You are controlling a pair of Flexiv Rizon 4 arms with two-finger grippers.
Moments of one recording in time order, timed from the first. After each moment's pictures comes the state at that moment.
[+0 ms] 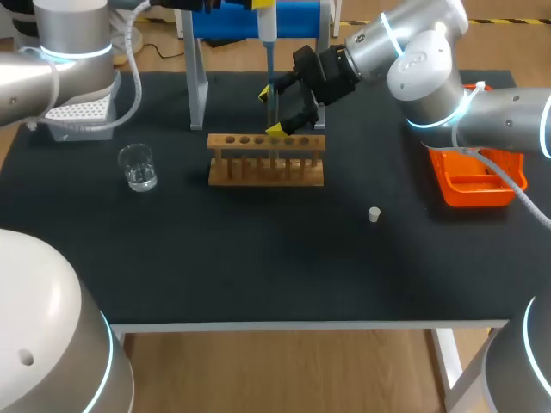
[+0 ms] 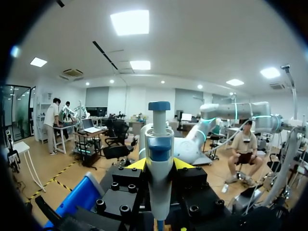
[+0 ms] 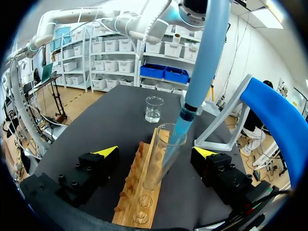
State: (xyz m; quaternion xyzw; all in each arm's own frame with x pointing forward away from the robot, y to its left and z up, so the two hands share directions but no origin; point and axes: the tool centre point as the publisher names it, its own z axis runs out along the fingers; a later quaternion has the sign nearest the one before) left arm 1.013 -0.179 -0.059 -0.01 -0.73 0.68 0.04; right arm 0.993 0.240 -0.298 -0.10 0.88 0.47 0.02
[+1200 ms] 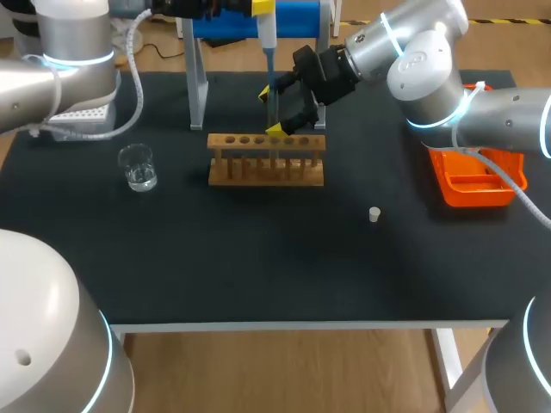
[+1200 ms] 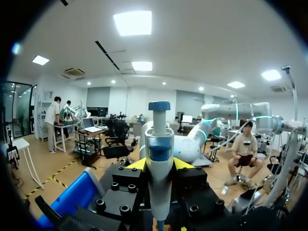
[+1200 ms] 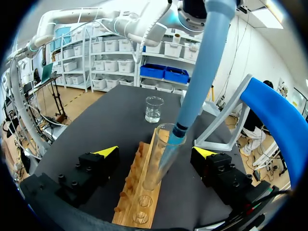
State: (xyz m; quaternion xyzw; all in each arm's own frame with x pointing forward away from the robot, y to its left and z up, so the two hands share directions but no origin) left arm 1.015 -0.178 -0.072 0.00 -0.73 0.69 0.05; right arm 0.993 0.240 -0.298 -0.10 0.88 0.47 0.02
